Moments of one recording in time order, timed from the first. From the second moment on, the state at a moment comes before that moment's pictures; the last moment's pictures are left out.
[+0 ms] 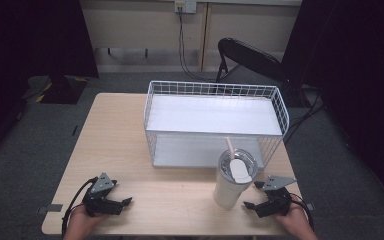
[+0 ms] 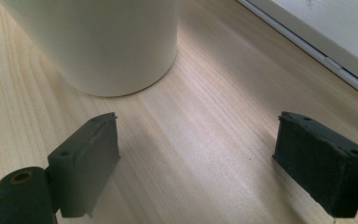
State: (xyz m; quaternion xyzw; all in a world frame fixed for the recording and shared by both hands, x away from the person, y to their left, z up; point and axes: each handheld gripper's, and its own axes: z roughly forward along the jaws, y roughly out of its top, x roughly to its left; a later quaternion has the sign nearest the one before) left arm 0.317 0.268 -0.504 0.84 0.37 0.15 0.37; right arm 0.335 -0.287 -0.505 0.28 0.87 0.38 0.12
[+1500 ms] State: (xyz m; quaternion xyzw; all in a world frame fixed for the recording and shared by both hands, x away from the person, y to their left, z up) left arm 0.316 0.268 -0.504 0.84 0.37 0.16 0.37; right arm 0.323 -0.265 -0.449 0.23 0.83 0.49 0.09
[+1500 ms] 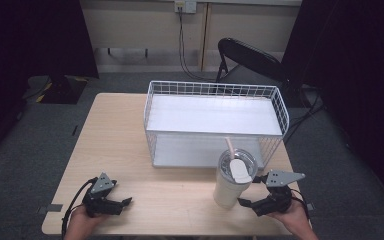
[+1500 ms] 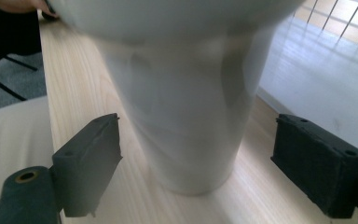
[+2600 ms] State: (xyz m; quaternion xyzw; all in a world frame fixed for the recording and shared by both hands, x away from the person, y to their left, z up) left arm 0.316 0.268 -0.504 0.84 0.37 0.16 0.37; right arm 0.332 -0.247 -0.447 0.21 0.83 0.51 0.08
